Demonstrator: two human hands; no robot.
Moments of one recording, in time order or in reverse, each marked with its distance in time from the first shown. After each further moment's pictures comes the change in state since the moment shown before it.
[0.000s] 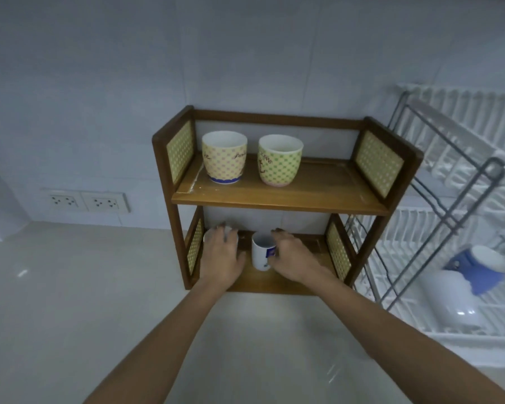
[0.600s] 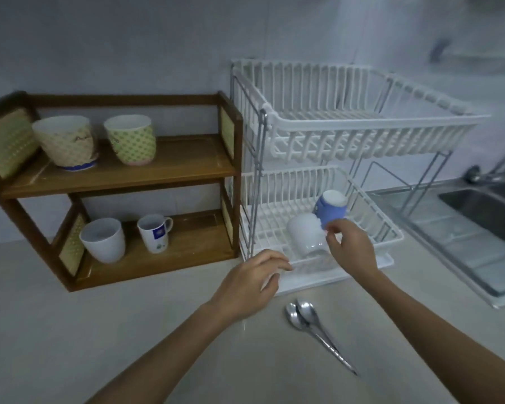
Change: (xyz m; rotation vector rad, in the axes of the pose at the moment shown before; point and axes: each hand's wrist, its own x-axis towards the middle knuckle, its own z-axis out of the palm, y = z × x) left_hand -0.125 0.241 0.023 -0.614 -0.233 0.749; right_hand -0.223 0.255 -0.097 0.014 0.739 0.265
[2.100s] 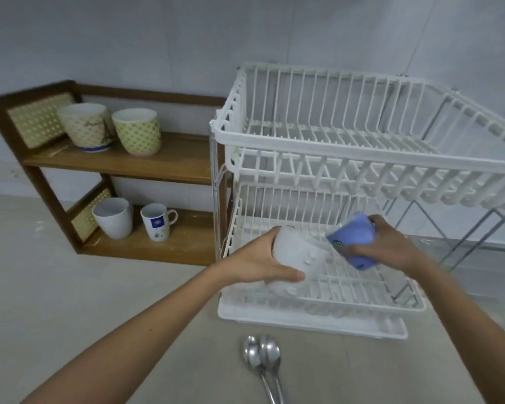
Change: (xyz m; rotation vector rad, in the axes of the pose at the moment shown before) left_hand 0.135 0.009 0.040 -0.461 -0.047 -0.656; right_hand 0.166 0.104 -0.033 0.217 -0.796 0.042
